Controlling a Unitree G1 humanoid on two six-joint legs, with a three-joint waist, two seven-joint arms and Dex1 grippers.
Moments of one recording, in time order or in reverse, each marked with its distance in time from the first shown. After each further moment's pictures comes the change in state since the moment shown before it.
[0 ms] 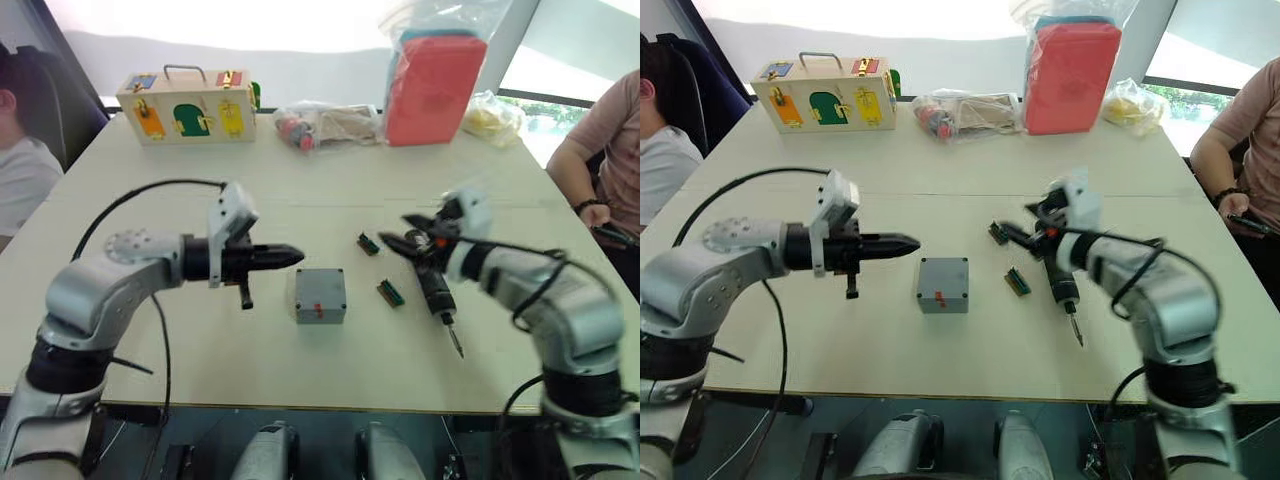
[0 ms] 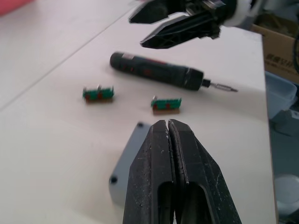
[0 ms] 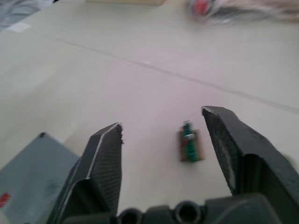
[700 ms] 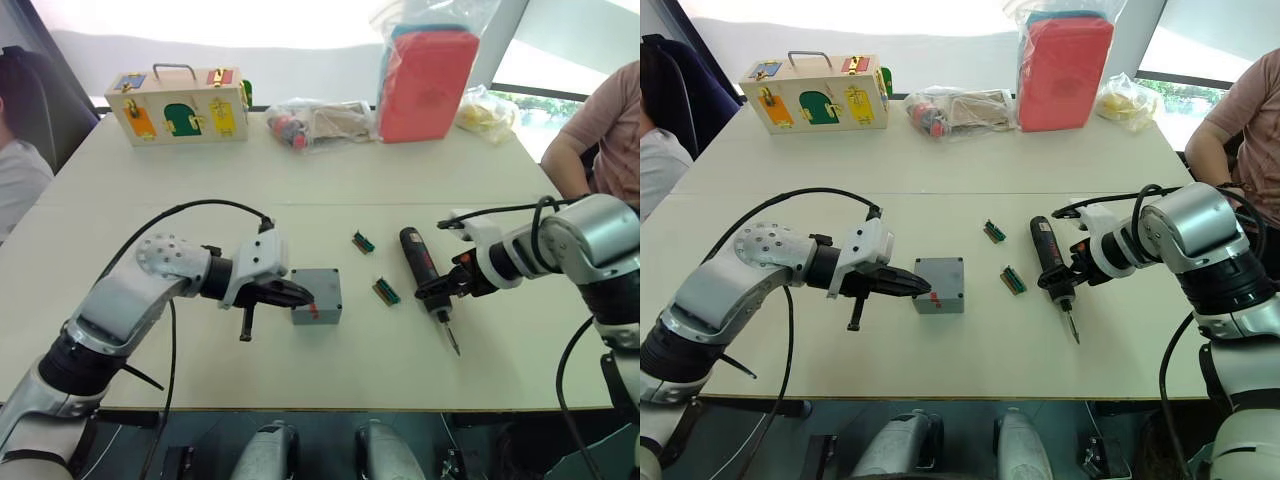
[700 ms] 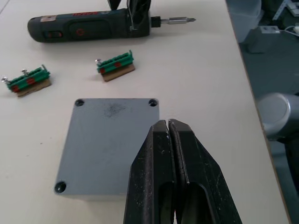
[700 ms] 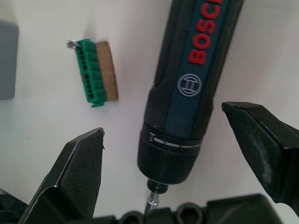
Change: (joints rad) left arm 0.047 0.077 -0.208 -0.016 0.242 -0.220 -0.191; right arm -0.406 -0.247 0.484 0.533 0.130 0.508 0.165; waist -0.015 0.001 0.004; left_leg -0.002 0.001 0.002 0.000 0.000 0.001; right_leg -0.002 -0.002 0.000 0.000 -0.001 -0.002
